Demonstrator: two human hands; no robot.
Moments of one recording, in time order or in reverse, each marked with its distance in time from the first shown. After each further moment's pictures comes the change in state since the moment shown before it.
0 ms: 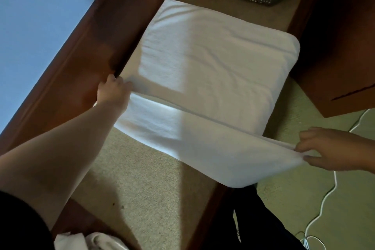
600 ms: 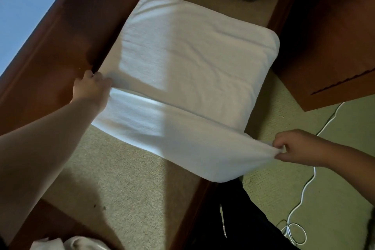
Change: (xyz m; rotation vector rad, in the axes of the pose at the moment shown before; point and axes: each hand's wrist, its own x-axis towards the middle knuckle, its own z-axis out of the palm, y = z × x) left_hand 0.001 -0.005 0.008 0.020 0.054 0.008; right_hand 0.014 -0.018 0.027 0.366 0.049 0.177
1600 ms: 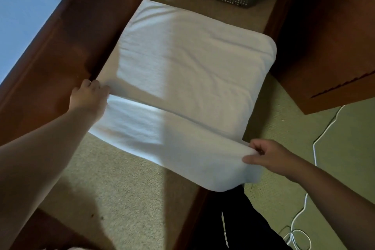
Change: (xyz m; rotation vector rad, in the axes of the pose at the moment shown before) left_hand 0.000 0.001 -0.001 -0.036 -0.017 -0.005; right_hand 0.016 -0.069 0.028 0.866 0.047 0.166
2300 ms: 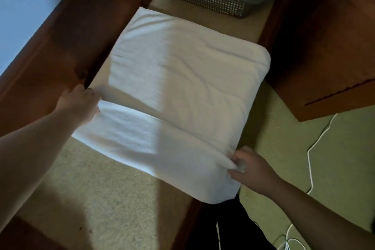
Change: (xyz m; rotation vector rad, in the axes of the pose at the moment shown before) left_hand 0.018 -0.013 -0.002 -0.003 -0.081 0.094; right_hand 0.012 0.014 0.031 -0.406 0.189 -0.189
